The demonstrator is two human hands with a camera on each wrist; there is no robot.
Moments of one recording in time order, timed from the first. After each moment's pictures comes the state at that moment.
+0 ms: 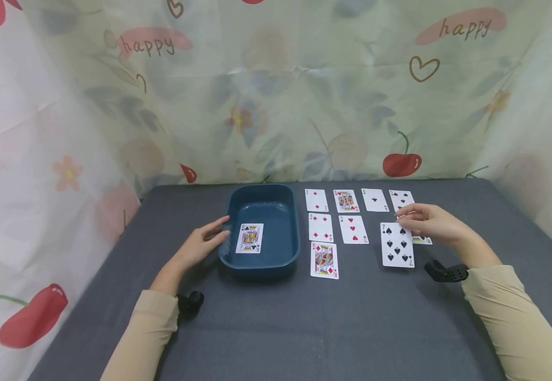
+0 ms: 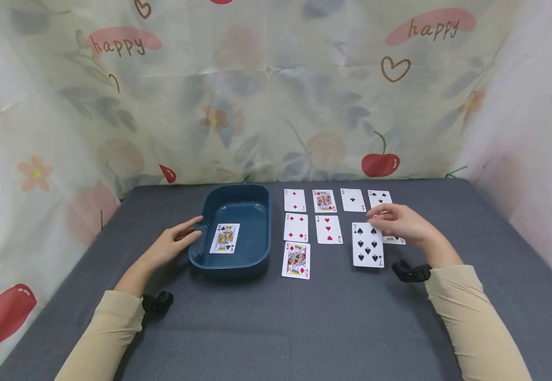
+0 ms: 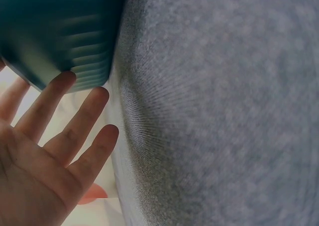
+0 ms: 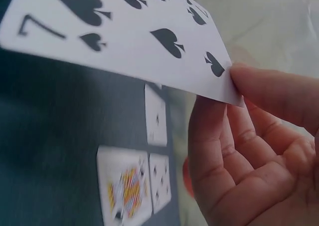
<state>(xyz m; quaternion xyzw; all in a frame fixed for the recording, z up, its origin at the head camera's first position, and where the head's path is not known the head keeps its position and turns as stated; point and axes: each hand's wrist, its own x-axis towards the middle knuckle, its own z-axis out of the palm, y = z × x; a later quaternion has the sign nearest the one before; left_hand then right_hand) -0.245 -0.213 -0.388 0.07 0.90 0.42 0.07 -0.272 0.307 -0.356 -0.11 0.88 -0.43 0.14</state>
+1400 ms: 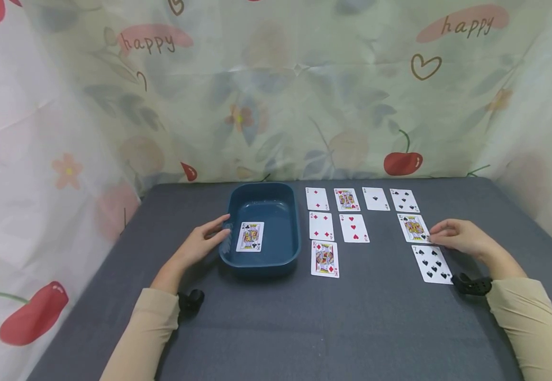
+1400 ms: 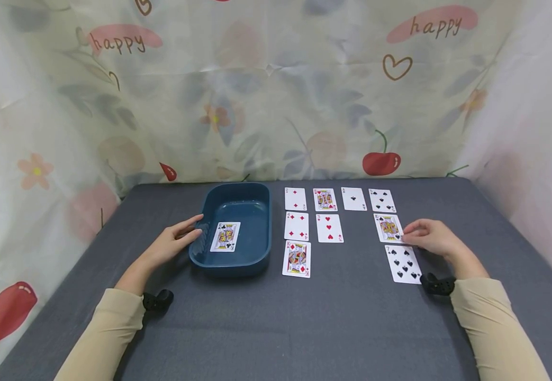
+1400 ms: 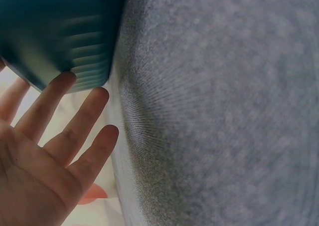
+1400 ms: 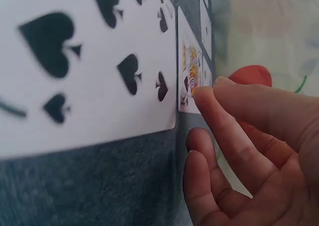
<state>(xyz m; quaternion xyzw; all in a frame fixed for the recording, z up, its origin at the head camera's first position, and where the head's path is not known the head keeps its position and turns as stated) -0.246 -0.212 -0.390 0.06 0.90 0.43 0.08 -0.263 0.362 -0.391 -0.05 0.92 -0.36 0.10</state>
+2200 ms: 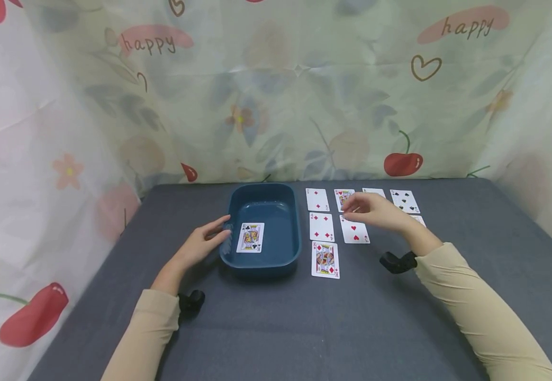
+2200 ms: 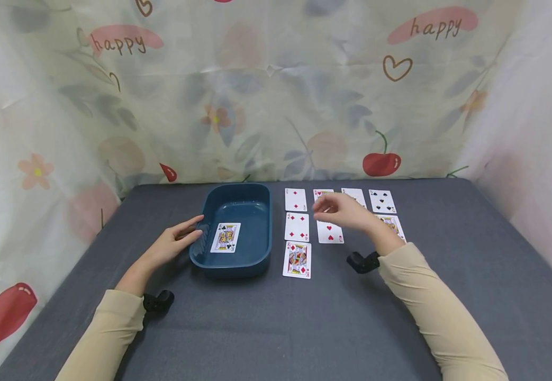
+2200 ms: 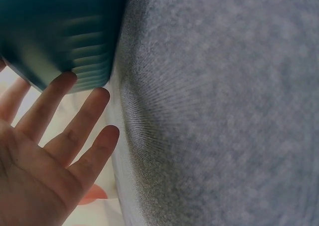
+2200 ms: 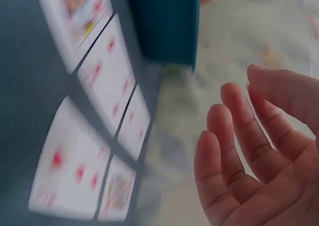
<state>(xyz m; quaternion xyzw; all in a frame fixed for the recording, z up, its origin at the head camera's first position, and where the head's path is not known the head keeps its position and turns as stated) -0.246 -0.214 -0.391 0.07 0.90 0.43 0.07 -0.286 0.199 -0.337 -0.27 0.88 -0.38 0.05</state>
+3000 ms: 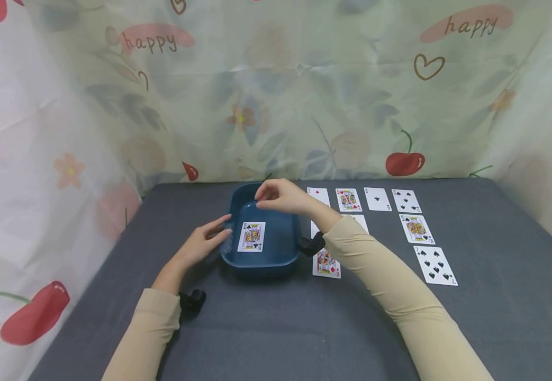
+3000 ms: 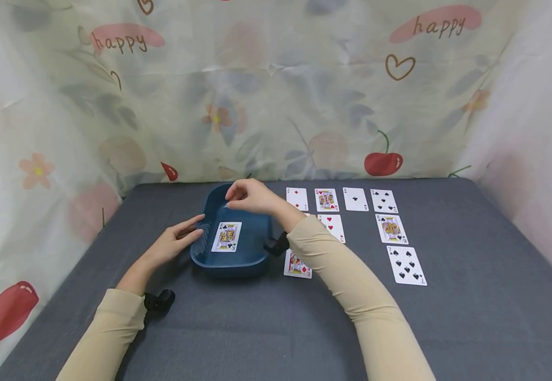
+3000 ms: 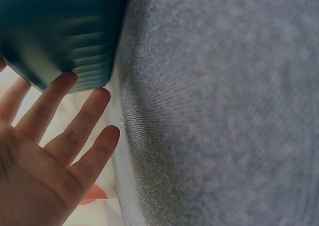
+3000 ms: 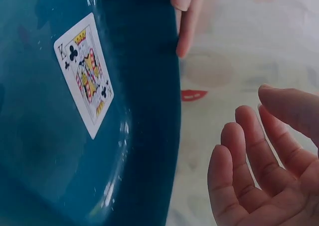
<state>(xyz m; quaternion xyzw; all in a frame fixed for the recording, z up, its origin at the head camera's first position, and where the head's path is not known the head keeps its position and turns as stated) -0.248 -0.214 -0.391 0.07 0.90 0.43 0.07 -0.312 0.033 -0.314 -0.35 0.84 -0.41 0.09</state>
